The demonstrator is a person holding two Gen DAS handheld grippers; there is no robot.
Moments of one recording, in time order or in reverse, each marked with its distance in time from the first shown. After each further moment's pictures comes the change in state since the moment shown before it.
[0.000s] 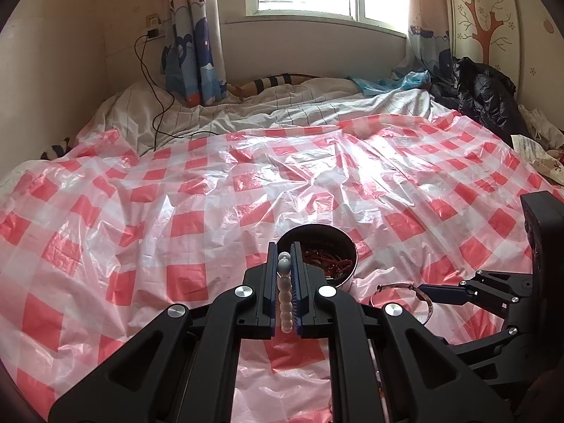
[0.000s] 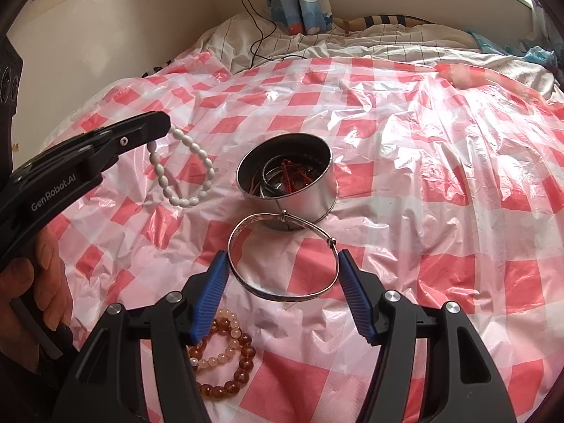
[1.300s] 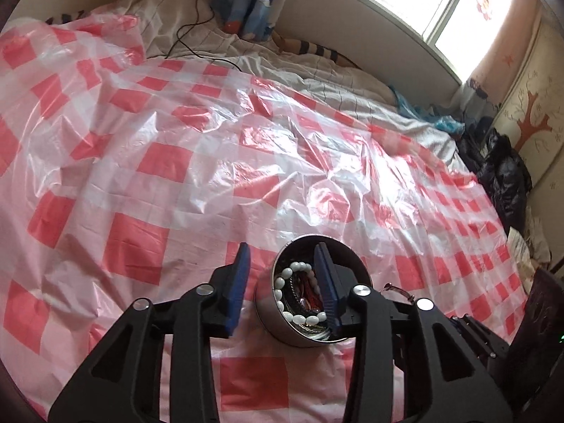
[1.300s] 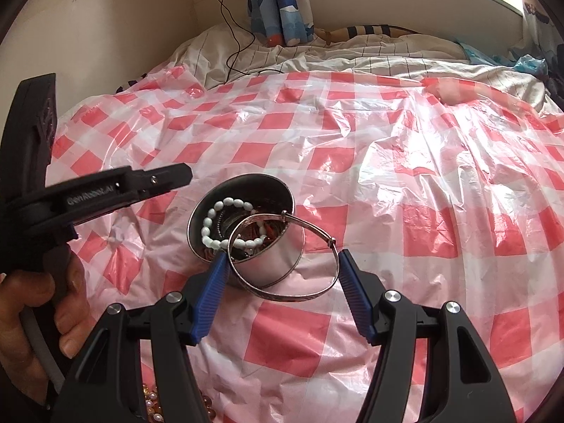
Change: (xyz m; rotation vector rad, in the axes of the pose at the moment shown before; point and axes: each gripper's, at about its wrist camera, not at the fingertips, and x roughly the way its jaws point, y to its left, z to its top) left arm 0.093 0.059 -0.006 -0.470 0.134 -0.136; right arm 0.034 -0.012 0.046 -0.018 -0.050 -0.097
